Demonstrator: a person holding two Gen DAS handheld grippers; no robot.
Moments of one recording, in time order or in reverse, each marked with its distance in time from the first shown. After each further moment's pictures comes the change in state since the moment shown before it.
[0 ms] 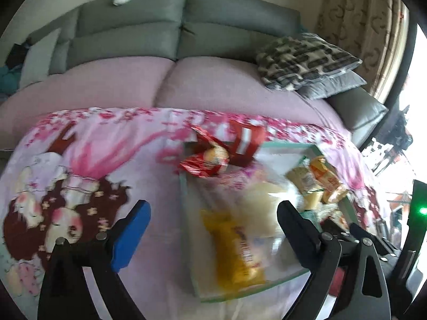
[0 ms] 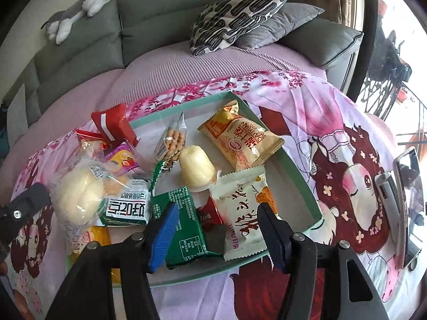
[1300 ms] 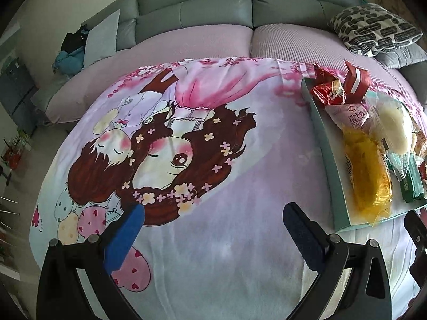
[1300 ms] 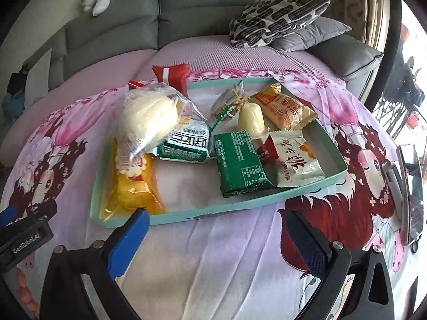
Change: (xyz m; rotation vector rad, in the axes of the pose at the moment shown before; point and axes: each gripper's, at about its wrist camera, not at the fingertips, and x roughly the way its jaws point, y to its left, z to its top) left arm -0.004 0.080 -0.073 -0.027 0.149 0.406; right arm -0.027 0.051 -0.065 -0.154 0.005 0.028
